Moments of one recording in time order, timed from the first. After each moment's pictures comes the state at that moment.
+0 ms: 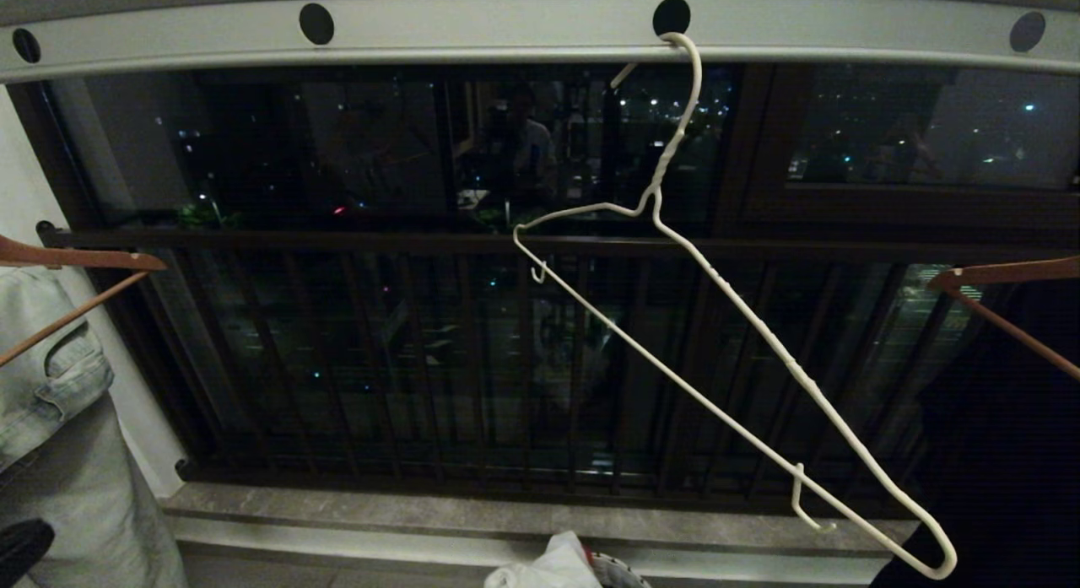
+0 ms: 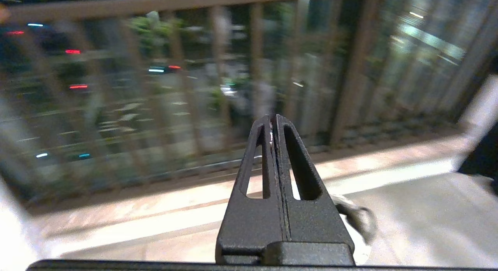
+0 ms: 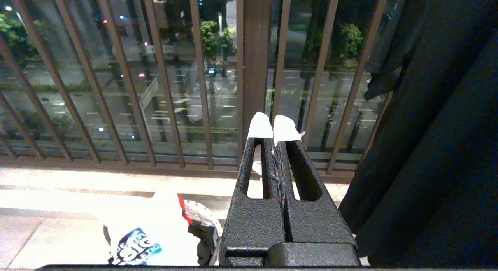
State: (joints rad) left arm 0.01 0.46 -0.49 0.05 -0.36 0.02; right arm 0.00 0.00 0.00 0.00 -0.02 0.00
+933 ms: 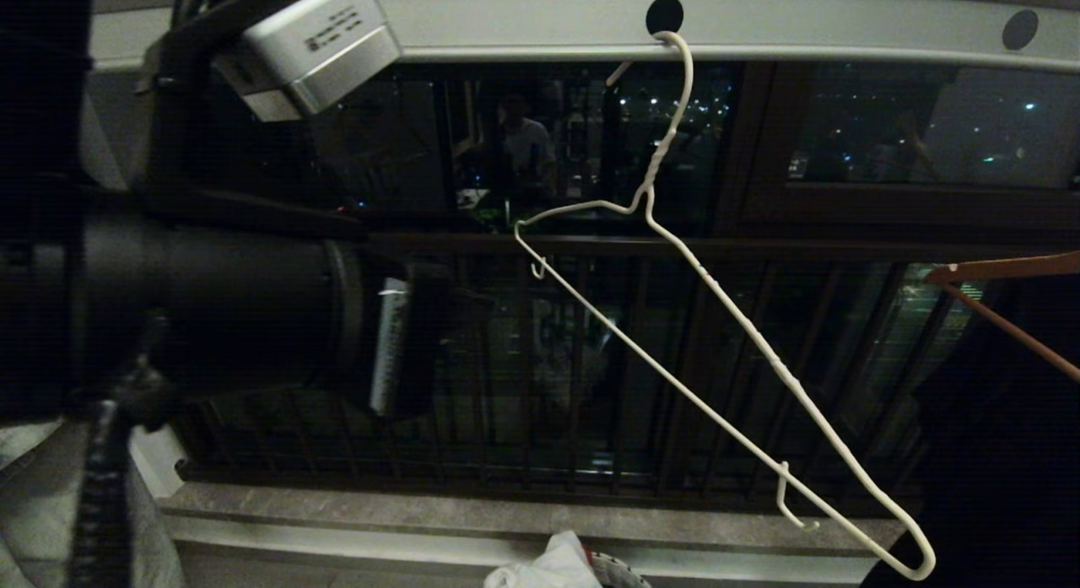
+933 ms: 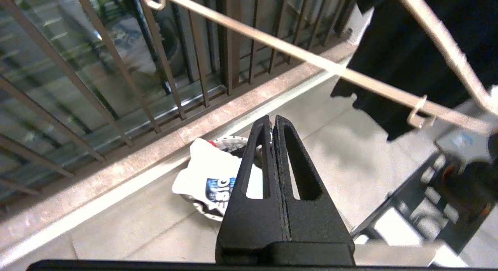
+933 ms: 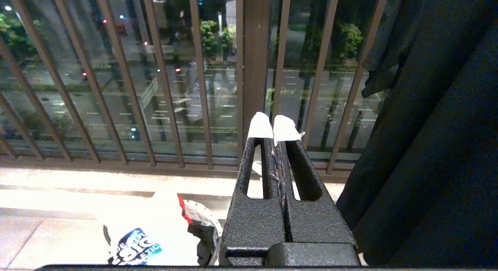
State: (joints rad) left arm -0.98 1.37 -1.39 0.38 0.23 -0.20; right arm 0.00 0.00 0.00 0.00 -0.02 0.00
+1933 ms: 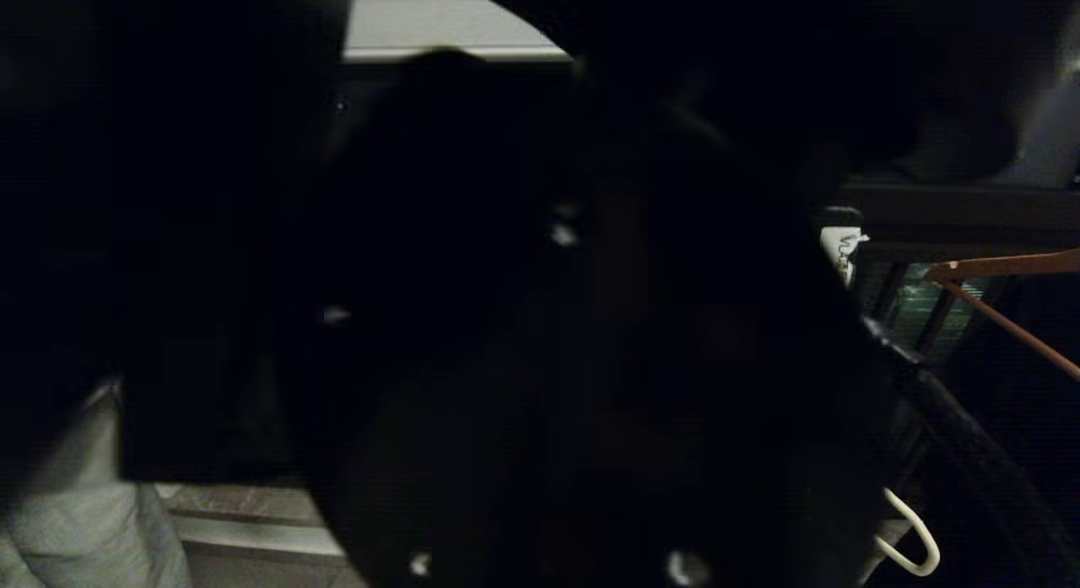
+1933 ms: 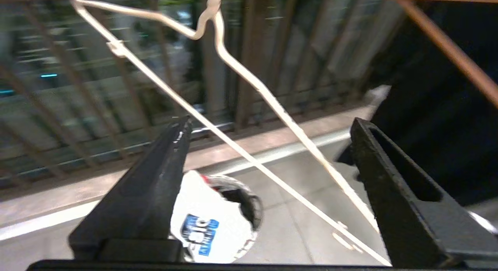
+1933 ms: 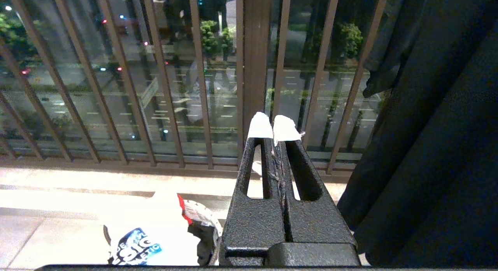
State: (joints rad) left arm -1.27 1.76 -1.81 0.39 0.76 -0.40; right arm 0.00 0.00 0.00 0.00 -0.02 0.00
